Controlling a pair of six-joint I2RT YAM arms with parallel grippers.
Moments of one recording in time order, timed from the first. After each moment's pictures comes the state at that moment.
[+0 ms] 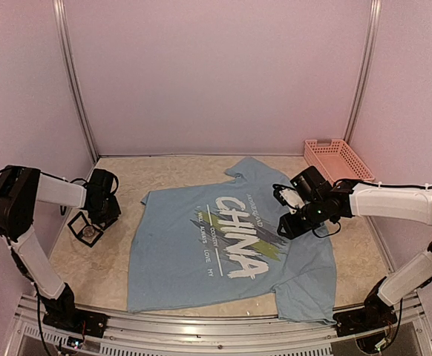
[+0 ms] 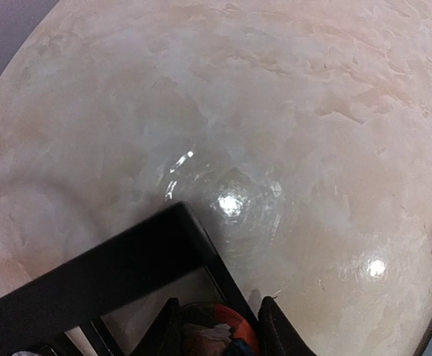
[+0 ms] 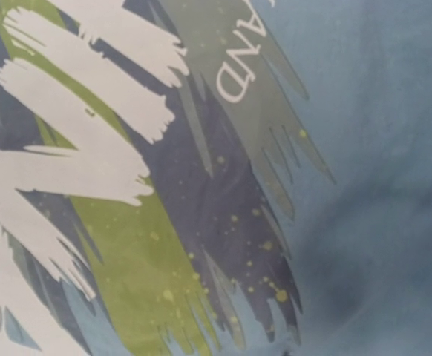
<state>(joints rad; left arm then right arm) -0.16 1.72 0.84 -0.11 -0.32 -0.55 0.66 1.46 0.92 -0.49 -0.04 0.17</state>
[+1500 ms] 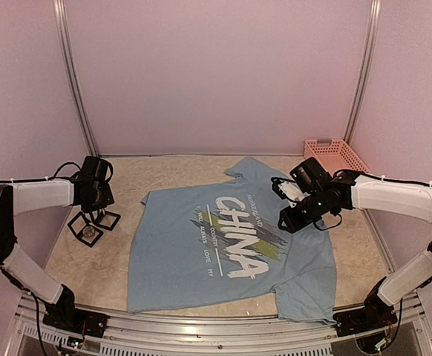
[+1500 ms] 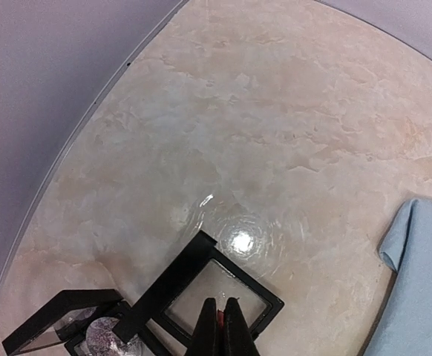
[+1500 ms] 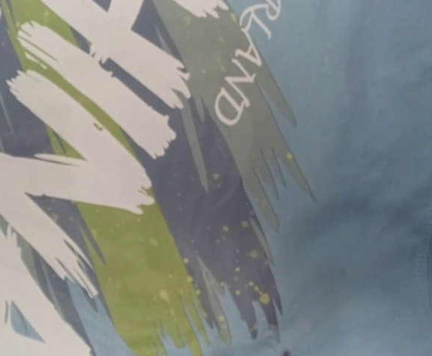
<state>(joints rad) -0.21 1.51 0.86 -0.26 -0.45 -0.51 0.66 1.46 1.01 -0.58 -0.02 0.11</state>
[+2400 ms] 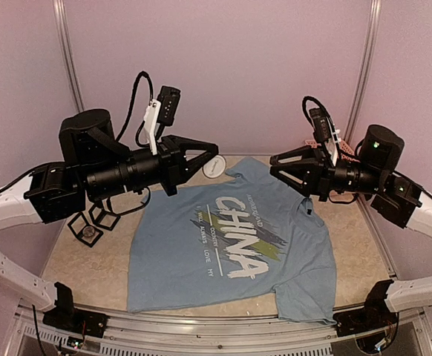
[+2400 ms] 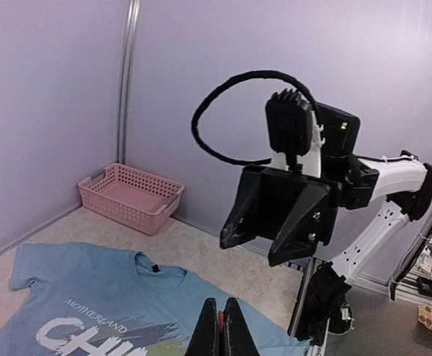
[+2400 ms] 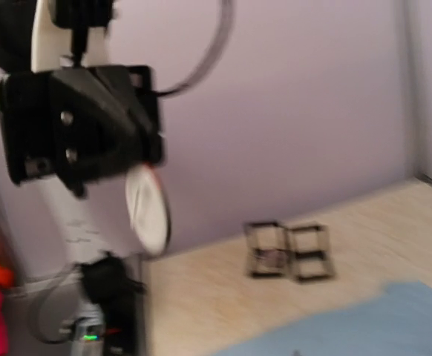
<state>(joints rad) -1.16 1.23 1.25 -0.03 -0.07 -0.19 0.74 0.99 0.94 0.11 -0.65 0.20</state>
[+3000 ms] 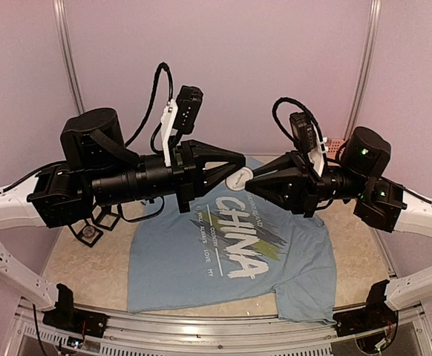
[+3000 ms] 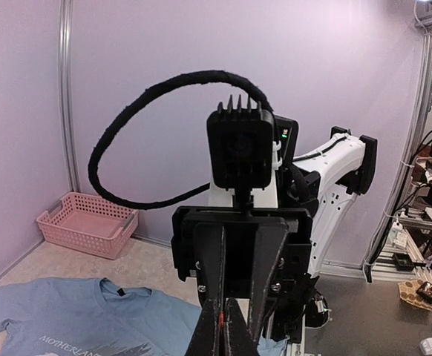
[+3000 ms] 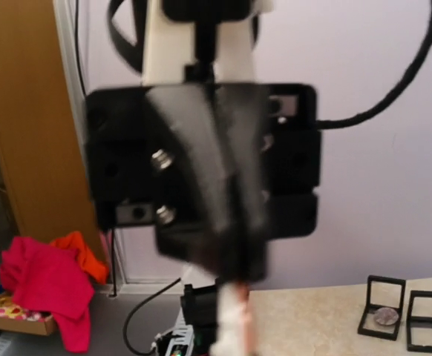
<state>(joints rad) -1.29 1.30 1.33 0.02 0.01 -0.08 0.97 1.11 0.97 0.33 -0.74 0.21</state>
